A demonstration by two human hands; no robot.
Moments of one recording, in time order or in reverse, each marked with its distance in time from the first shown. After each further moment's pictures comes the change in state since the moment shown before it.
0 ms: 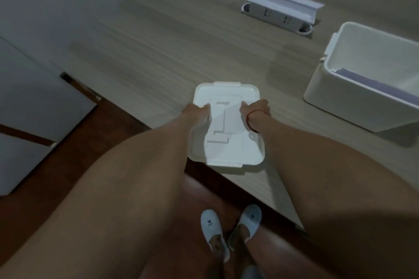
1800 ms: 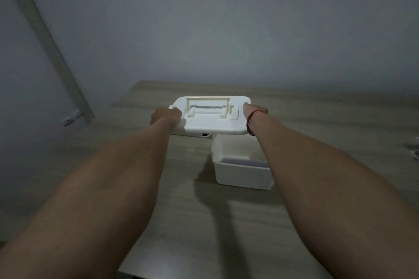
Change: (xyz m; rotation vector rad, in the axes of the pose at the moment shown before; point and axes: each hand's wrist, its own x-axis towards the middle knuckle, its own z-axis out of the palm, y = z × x) left_hand -0.179 0.286 -0.047 -0.091 0.271 0.461; right_hand -0.054 -0.057 -0.345 0.887 0.310 -0.072
